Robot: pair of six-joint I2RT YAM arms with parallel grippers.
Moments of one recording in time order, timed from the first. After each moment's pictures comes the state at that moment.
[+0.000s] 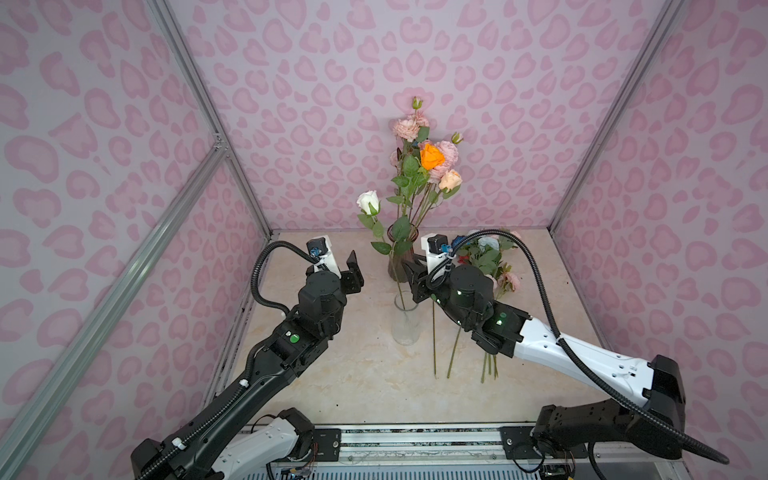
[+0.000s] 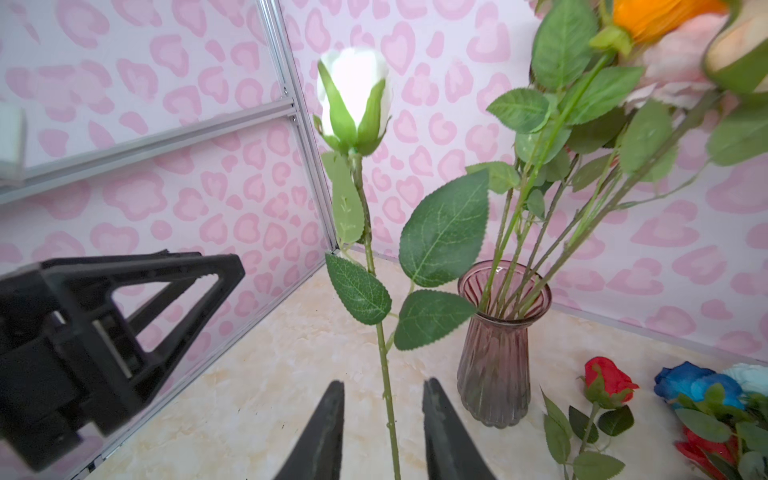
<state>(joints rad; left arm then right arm) -0.64 0.97 0.95 -0.12 -0.60 -0.31 0.95 1.32 1.15 0.10 0.34 0.20</state>
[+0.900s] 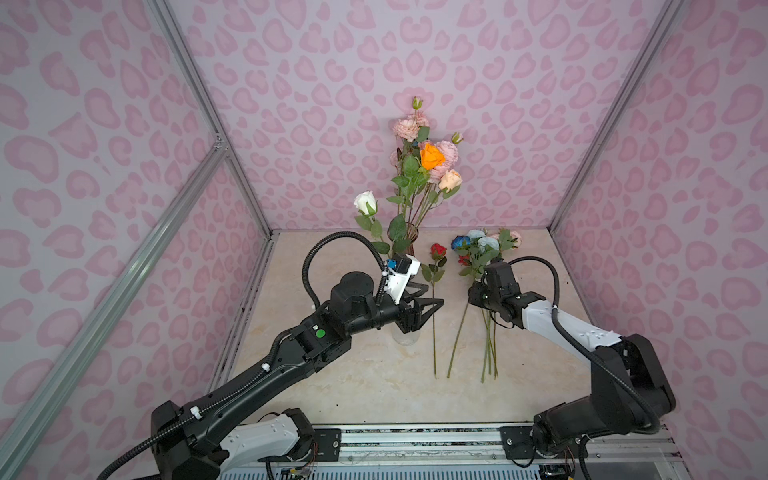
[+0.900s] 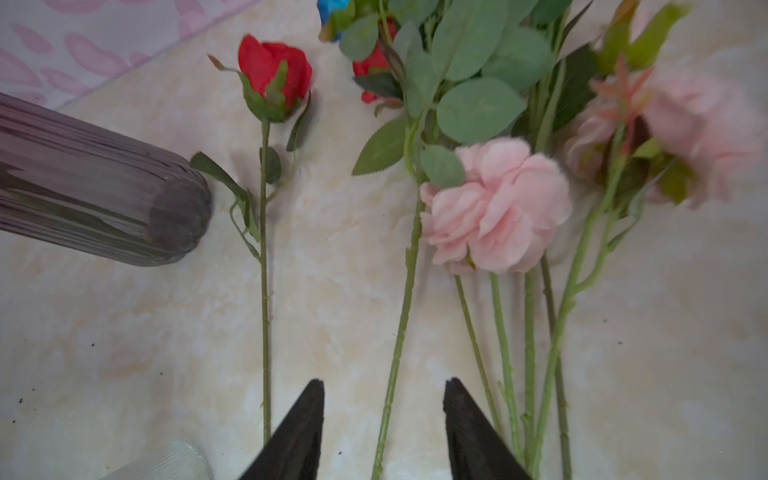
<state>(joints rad) -0.85 1.12 1.03 -0.10 0.32 -0.29 0.34 1.53 0.91 -0.24 0.07 0.59</state>
